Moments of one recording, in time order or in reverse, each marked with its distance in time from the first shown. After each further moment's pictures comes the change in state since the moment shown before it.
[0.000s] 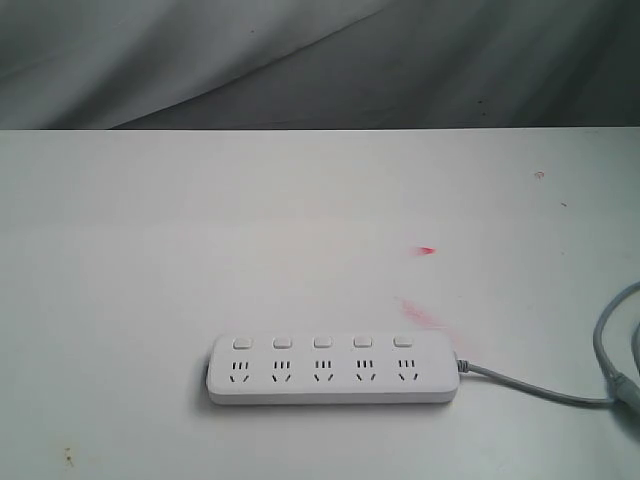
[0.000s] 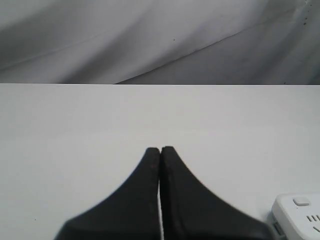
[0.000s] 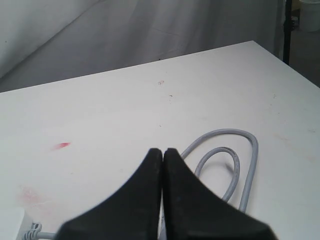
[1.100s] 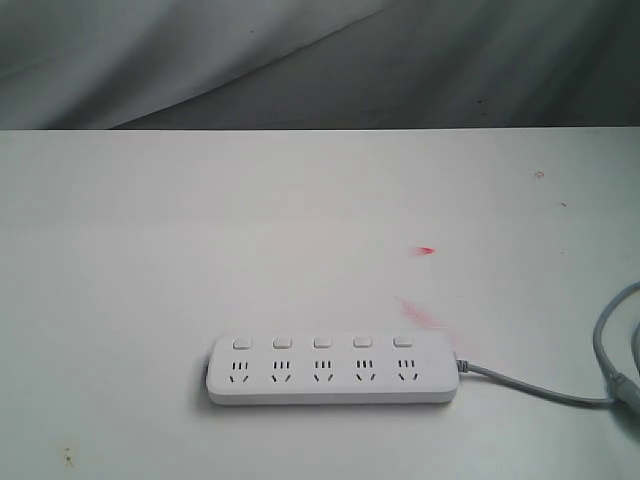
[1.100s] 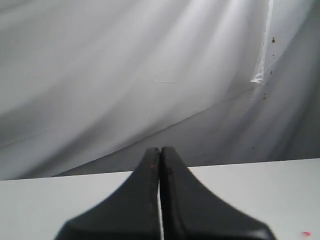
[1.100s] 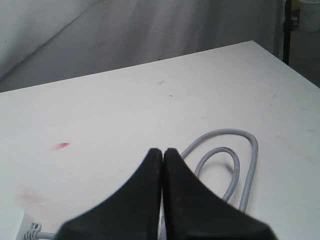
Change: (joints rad) left arm 0.000 0.383 -0.583 -0.256 0.070 0.260; right arm 0.000 0.000 0.000 0.000 0.000 0.000
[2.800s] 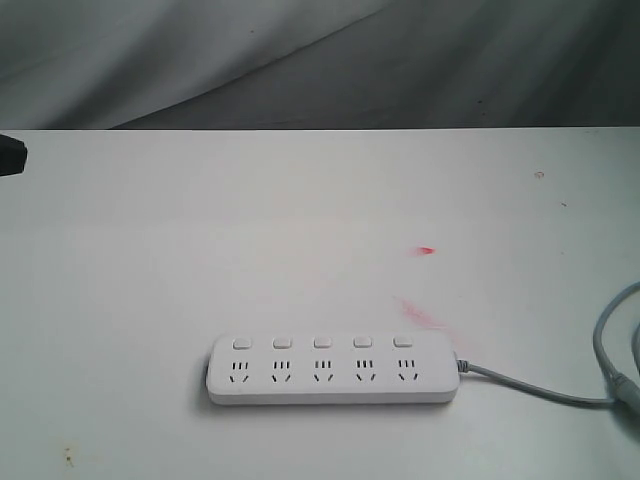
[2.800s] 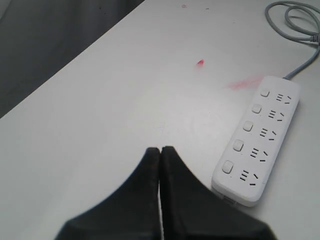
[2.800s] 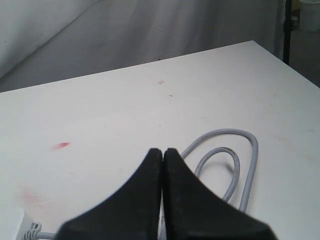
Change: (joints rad) left arm 0.471 0.873 -0.333 -0.801 0.868 1.528; right arm 0.000 0.000 0.000 0.000 0.000 0.000
